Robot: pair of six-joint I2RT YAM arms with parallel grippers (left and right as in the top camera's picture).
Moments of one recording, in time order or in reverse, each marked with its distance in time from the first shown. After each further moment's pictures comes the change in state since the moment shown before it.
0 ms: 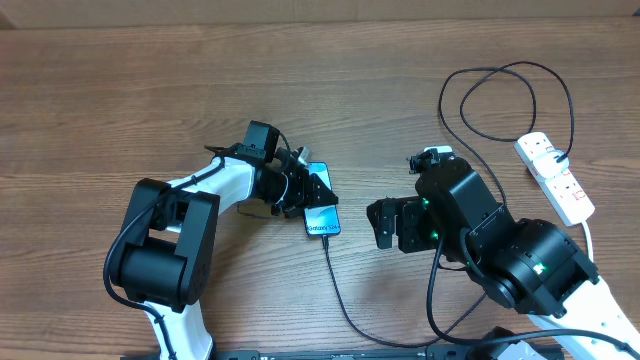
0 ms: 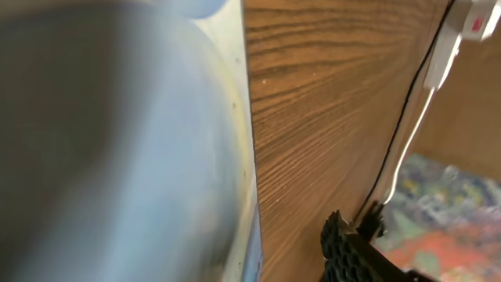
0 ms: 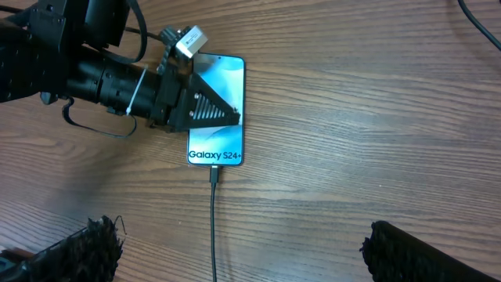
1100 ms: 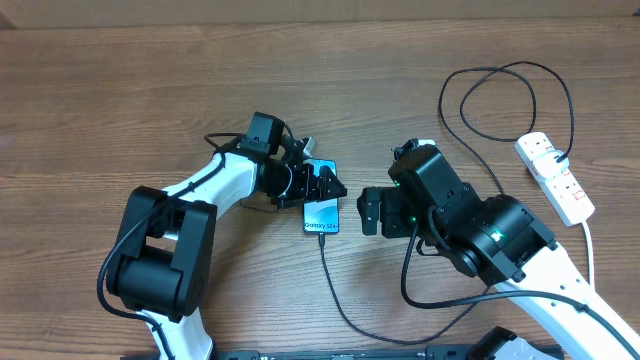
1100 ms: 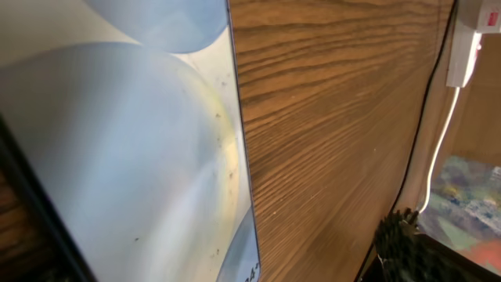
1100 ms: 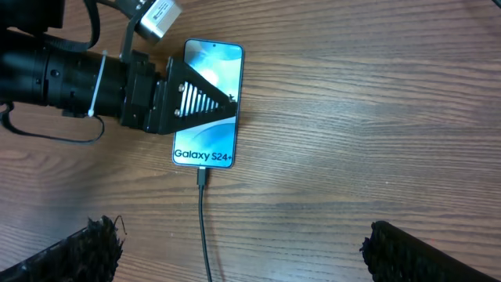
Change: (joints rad) left arm -0.021 -0.037 0.043 -0.045 -0.104 0.050; right arm 0.000 0.126 0.000 0.034 0.020 0.063
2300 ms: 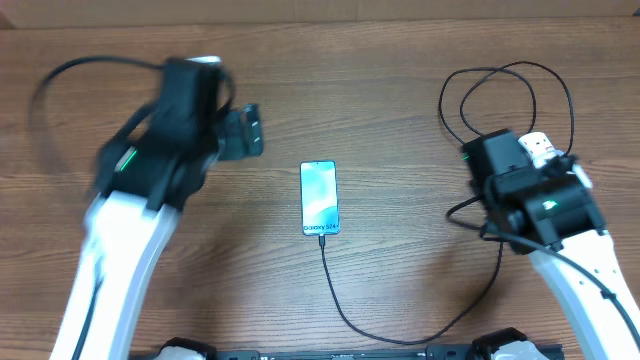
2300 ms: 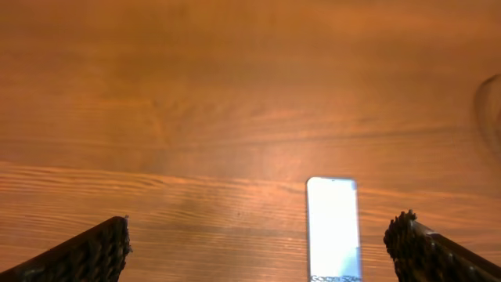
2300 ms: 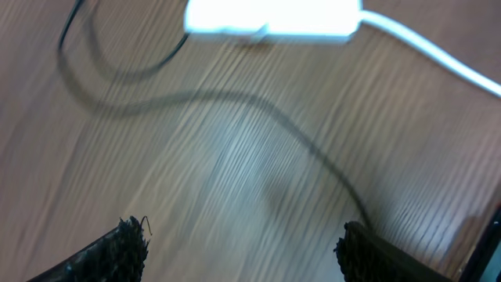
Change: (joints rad) left arm 0.026 -0.647 0.465 -0.620 -0.871 -0.020; right arm -0.410 -0.008 0.004 -0.290 0.420 0.745
